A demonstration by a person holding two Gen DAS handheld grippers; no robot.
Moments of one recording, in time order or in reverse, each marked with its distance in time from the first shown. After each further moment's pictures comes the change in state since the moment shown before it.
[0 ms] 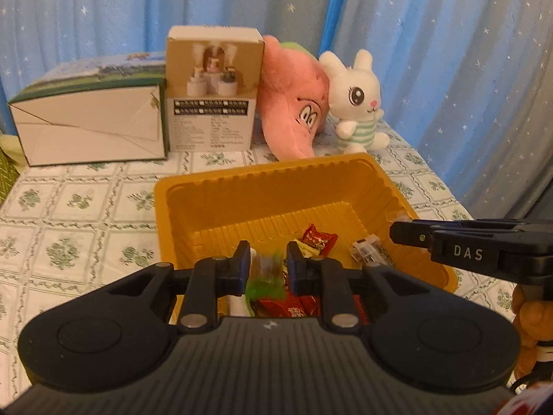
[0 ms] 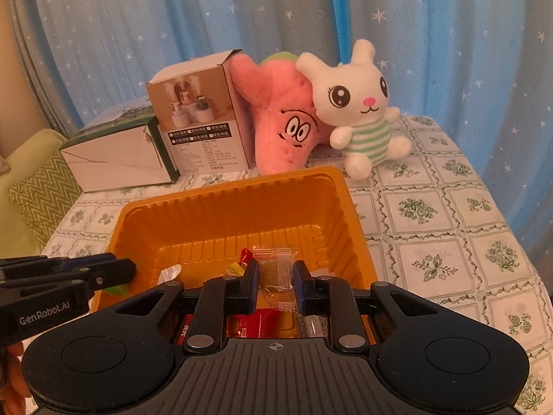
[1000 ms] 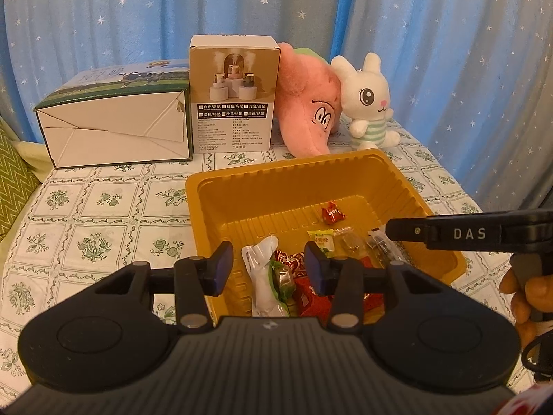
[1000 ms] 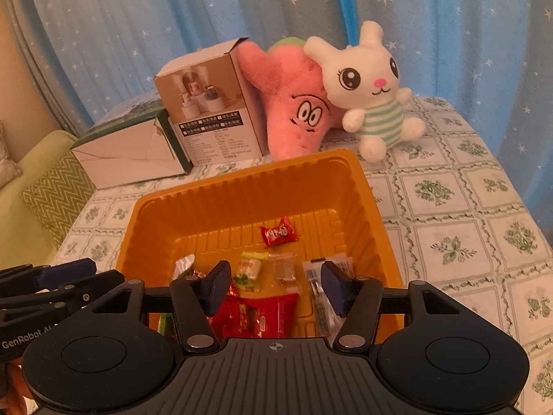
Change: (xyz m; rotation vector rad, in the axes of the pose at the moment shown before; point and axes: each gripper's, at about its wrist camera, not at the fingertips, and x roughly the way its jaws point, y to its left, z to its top) left arm -0.032 0.004 -0.012 0.020 -0.024 0.067; right arm 0.000 -0.001 -0.002 0.041 0.044 0.057
